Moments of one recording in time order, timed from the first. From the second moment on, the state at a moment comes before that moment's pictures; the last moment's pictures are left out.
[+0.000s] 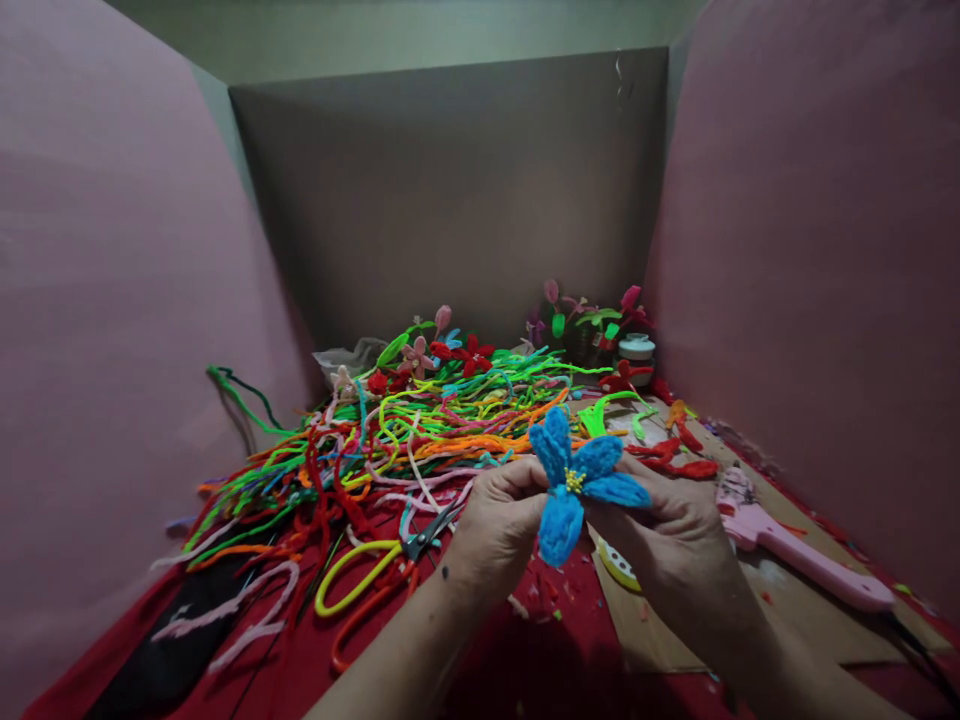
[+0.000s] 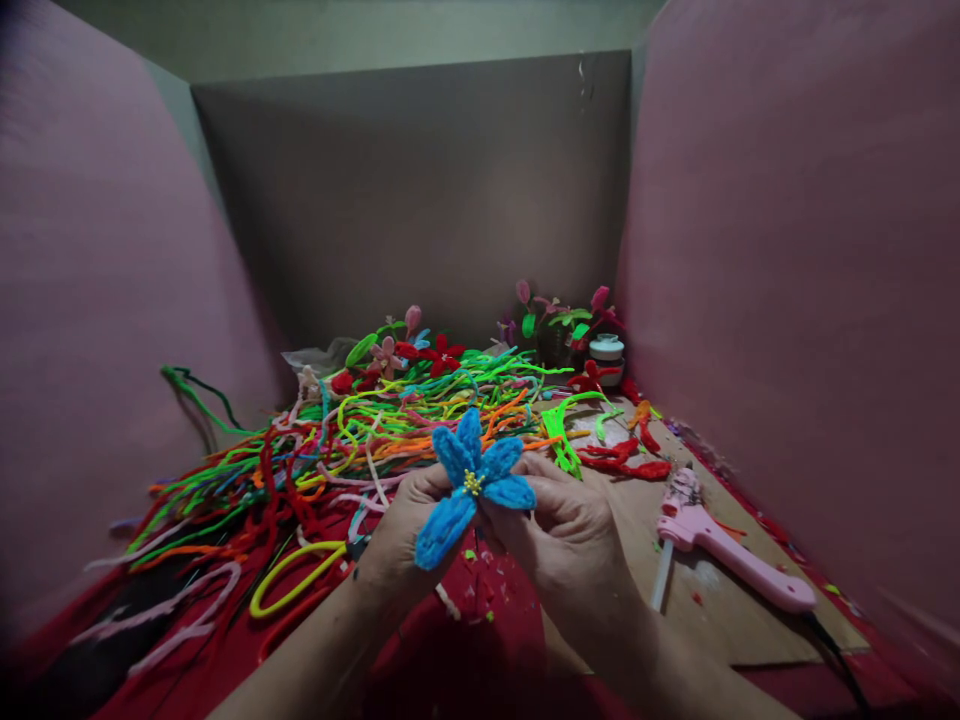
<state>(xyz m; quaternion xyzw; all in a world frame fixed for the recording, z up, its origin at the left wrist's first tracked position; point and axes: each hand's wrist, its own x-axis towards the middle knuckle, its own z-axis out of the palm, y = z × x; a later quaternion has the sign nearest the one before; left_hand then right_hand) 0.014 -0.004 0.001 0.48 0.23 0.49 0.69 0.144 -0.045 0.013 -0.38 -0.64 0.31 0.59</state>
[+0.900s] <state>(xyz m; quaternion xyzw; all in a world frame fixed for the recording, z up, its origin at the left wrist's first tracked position) 0.002 -0.018 0.016 0.71 0.24 0.44 0.49 0.145 -0.033 -0.004 -0.35 -0.58 0.30 0.67</state>
